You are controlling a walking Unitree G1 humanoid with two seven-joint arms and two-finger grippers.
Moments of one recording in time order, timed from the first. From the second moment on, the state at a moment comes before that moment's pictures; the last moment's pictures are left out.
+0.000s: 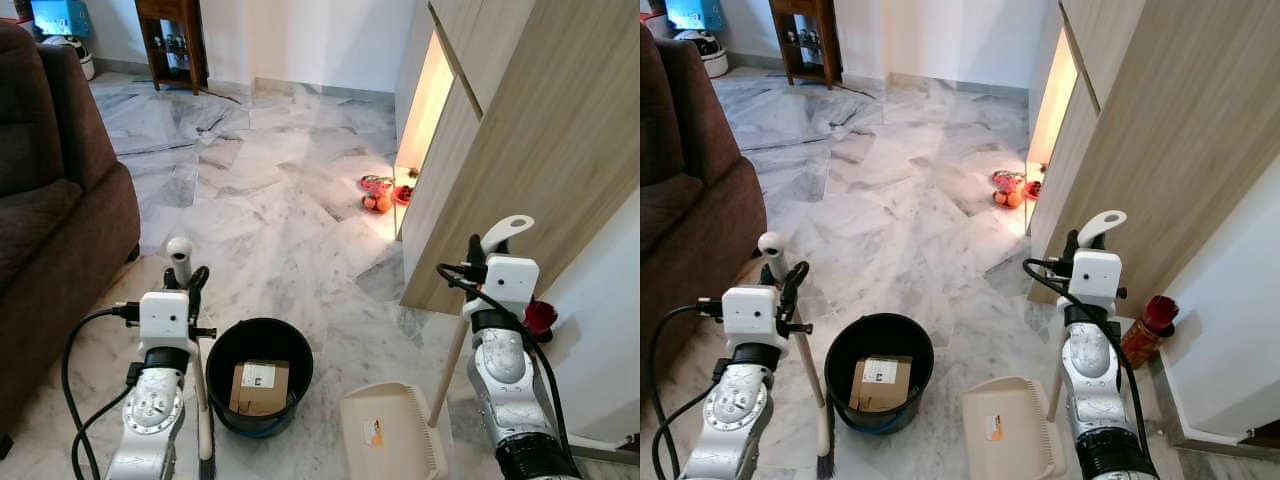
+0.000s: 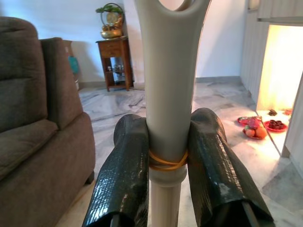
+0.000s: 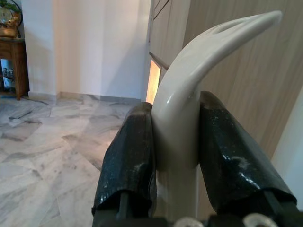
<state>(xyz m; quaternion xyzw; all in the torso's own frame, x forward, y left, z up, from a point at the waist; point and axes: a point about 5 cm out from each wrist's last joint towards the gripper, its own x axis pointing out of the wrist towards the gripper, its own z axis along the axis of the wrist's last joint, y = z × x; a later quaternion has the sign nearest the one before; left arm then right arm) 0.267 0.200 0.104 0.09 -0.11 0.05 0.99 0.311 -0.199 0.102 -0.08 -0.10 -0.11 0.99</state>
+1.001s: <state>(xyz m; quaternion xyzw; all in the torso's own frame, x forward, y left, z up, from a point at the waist) 0.272 0.179 0.091 0.10 -0.08 -0.01 0.99 0.306 -0.199 0.092 -0.07 -0.09 -0.09 0.99</state>
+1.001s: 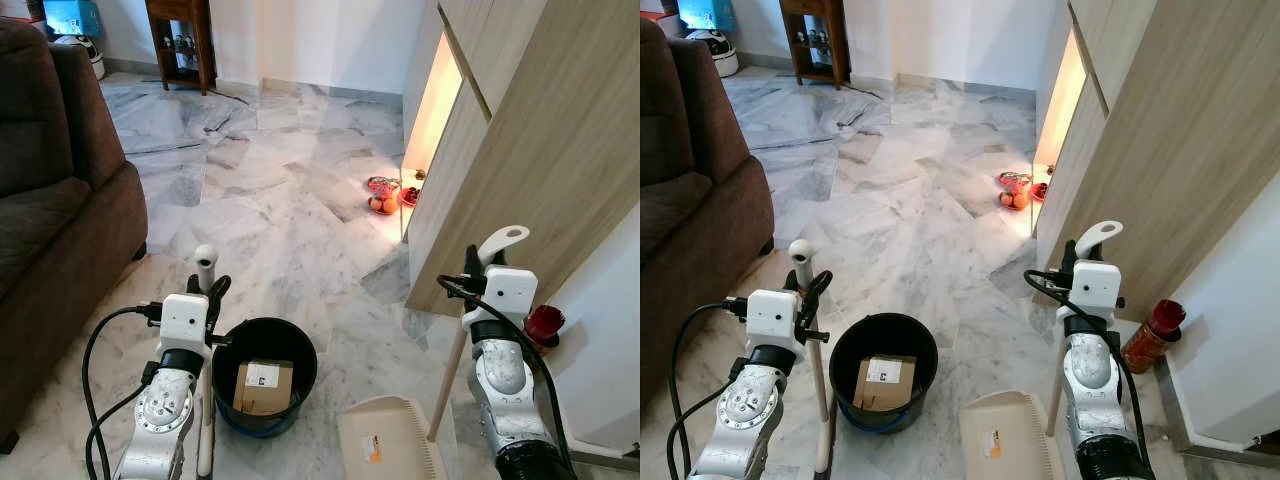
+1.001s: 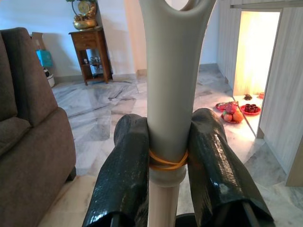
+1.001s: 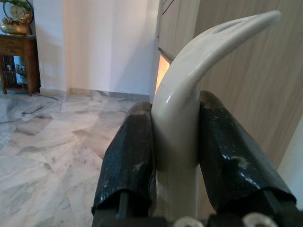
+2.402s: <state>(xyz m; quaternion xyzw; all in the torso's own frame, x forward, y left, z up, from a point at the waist) 0.274 0.177 0.097 0.09 -0.09 -0.01 0.99 0.309 -0.187 0.091 -0.04 -0.09 -0.08 0.99</state>
